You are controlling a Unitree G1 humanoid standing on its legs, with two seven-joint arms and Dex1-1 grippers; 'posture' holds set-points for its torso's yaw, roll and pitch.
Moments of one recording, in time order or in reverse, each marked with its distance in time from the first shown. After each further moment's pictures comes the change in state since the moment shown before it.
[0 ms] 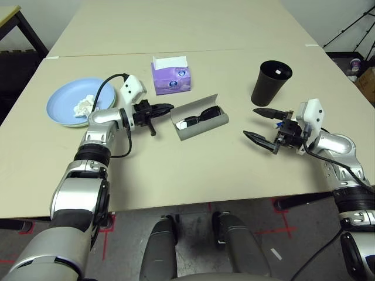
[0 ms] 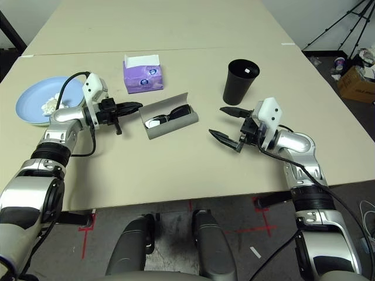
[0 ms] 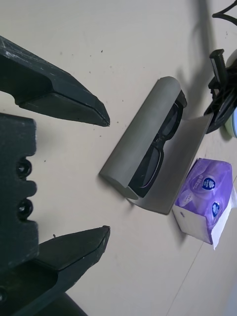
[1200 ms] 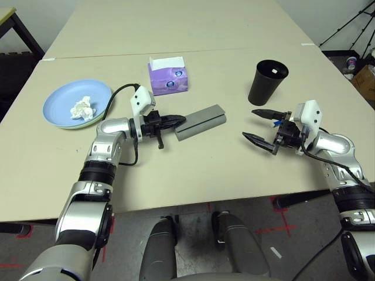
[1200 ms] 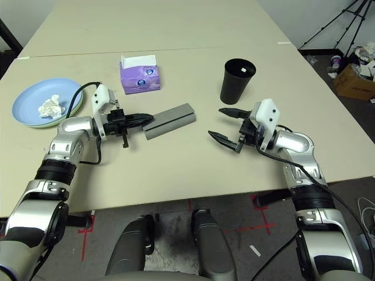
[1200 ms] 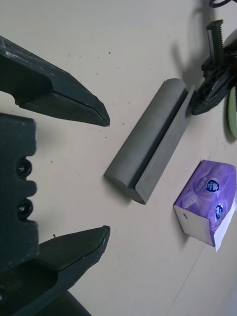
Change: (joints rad) left arm 0.216 -0.026 -0.020 -0.410 -0.048 0.220 -0.025; right arm -0.009 -0.009 0.024 0.020 -0.004 -0.032 0.004
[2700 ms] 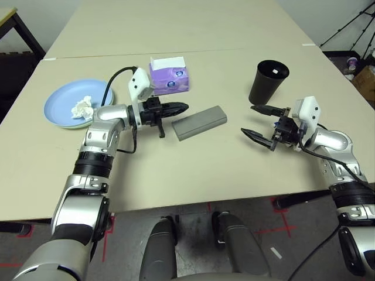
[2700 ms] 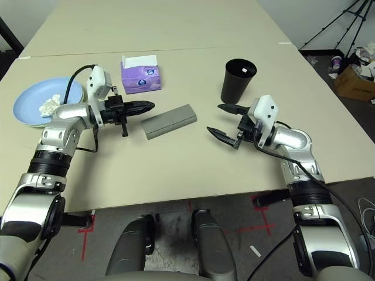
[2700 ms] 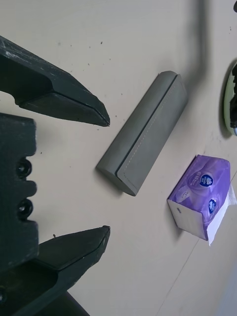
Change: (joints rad) left arm -0.106 0.017 -0.006 -0.131 -0.067 0.154 0.045; right arm -0.040 0.009 0.004 0.036 -0.008 -0.013 -0.011
